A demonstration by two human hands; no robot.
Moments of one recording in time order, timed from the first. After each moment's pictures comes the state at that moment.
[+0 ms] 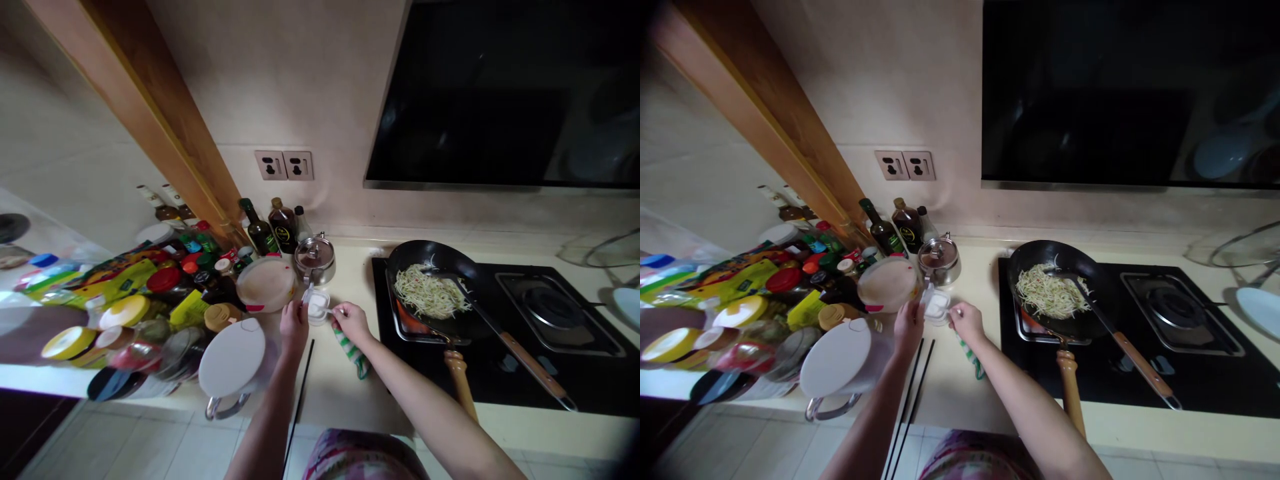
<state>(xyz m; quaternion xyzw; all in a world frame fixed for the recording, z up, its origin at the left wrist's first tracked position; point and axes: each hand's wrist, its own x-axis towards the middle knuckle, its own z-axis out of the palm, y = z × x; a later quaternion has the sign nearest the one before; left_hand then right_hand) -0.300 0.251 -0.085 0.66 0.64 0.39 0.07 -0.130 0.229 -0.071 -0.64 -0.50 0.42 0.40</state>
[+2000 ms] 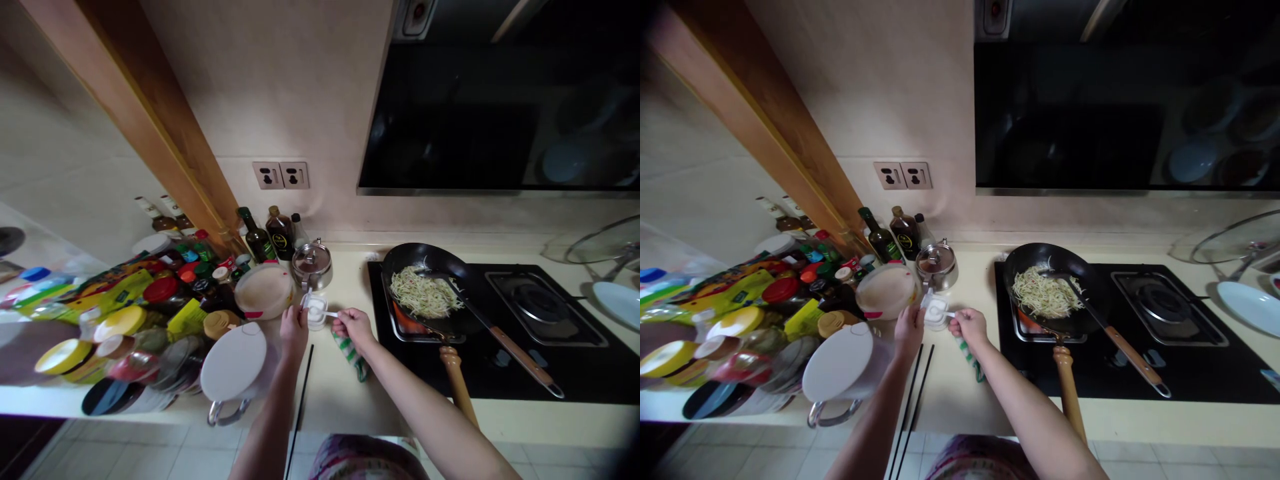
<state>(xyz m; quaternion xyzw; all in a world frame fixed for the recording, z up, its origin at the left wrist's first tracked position) -0.299 0.254 -0.089 0.65 0.64 0.40 0.09 -0.131 0.218 -0.061 -0.59 -0.26 0.57 0.51</state>
